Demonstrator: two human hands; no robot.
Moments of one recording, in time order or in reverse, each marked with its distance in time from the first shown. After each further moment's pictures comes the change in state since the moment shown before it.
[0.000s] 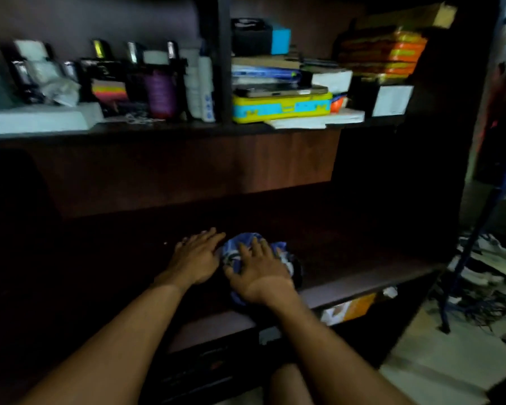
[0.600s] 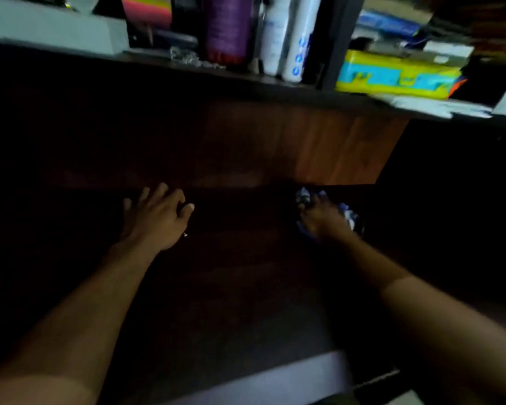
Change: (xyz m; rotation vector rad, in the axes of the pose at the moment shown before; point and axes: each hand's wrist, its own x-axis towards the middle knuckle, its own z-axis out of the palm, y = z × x) left_hand 0.065 -0.139 -0.015 0.005 0.275 -0.225; right_hand 0.176 0.088 -0.023 -0.437 0.118 0.056
